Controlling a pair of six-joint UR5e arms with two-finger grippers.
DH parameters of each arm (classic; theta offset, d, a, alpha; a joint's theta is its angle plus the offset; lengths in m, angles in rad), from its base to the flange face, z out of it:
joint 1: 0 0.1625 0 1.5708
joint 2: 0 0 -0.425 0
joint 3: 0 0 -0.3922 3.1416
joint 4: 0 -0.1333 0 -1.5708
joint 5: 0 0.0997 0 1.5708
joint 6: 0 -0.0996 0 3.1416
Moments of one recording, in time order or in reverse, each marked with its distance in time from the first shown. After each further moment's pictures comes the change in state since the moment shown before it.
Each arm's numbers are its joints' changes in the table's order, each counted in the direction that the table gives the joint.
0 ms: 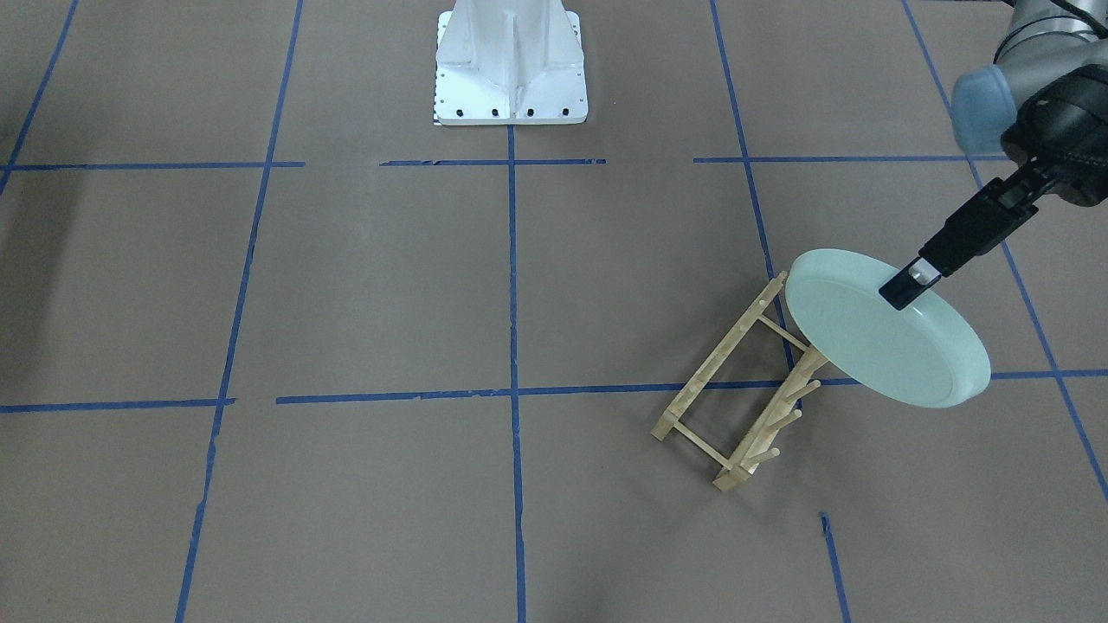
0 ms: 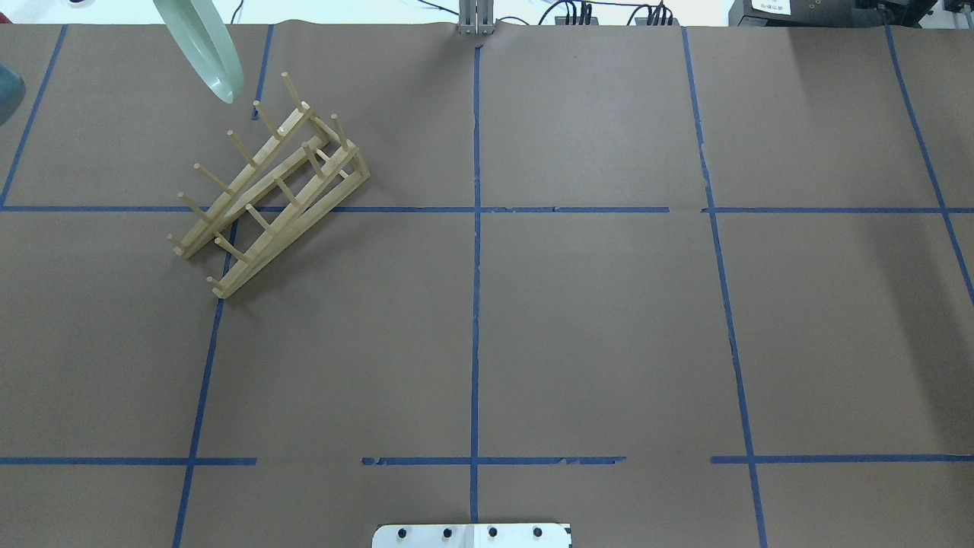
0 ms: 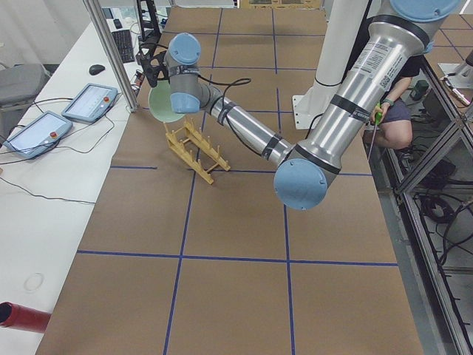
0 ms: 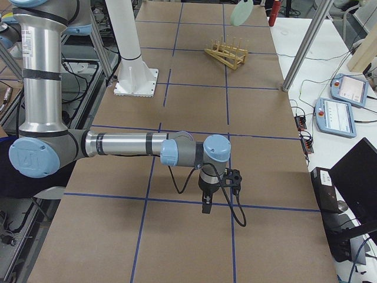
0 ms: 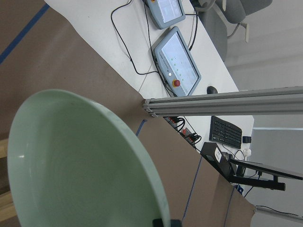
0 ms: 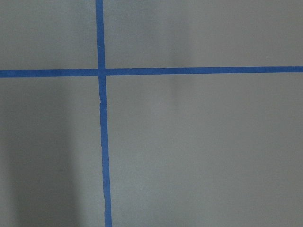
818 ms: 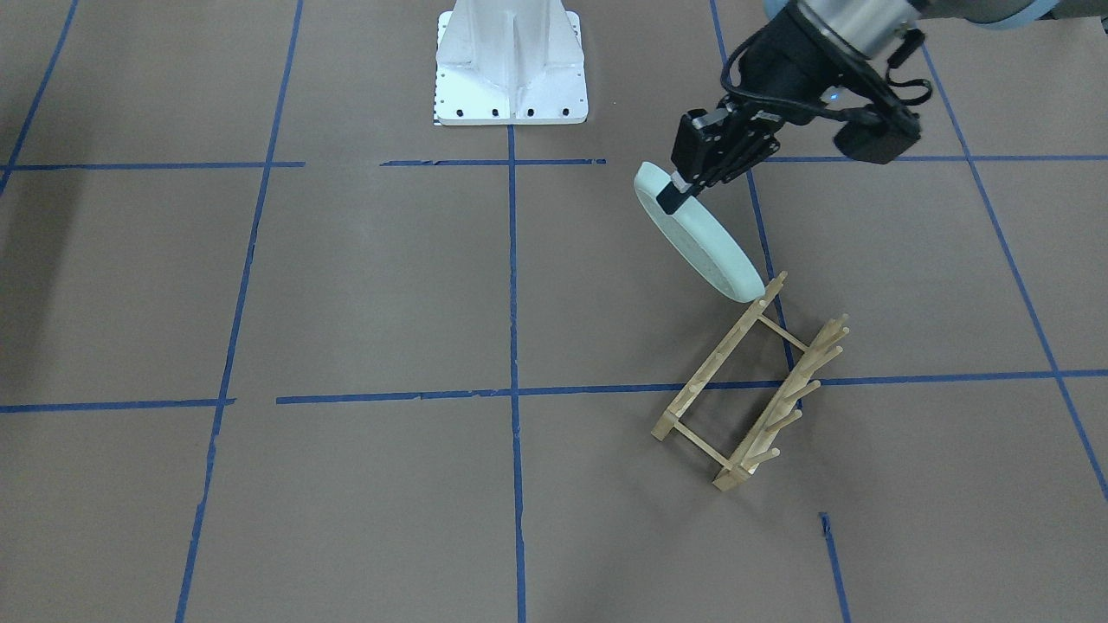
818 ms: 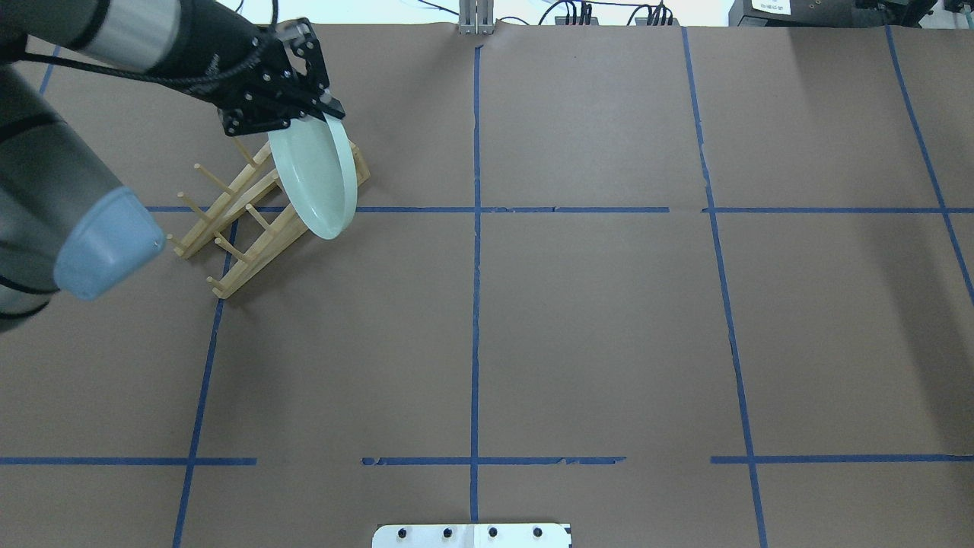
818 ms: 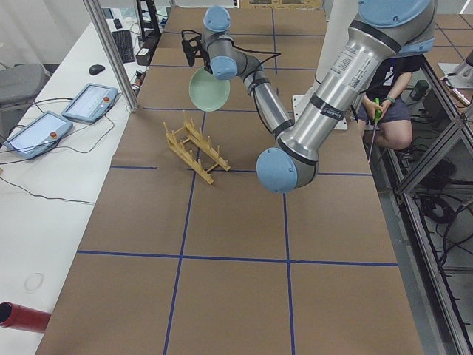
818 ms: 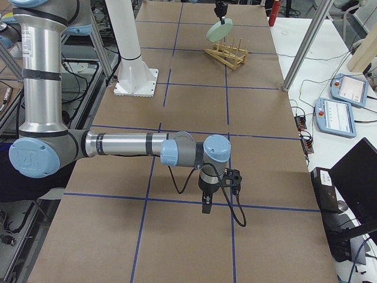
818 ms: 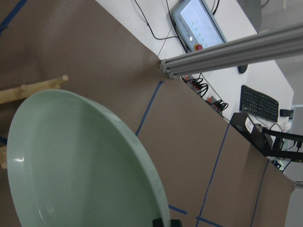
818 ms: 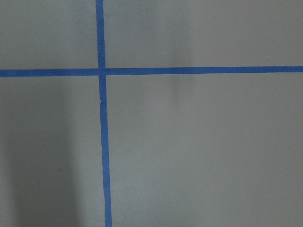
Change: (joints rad) left arm 0.356 -0.078 -0.263 -0.591 0.190 -0.229; right arm -0.001 0.000 0.000 0.000 0.000 0.000
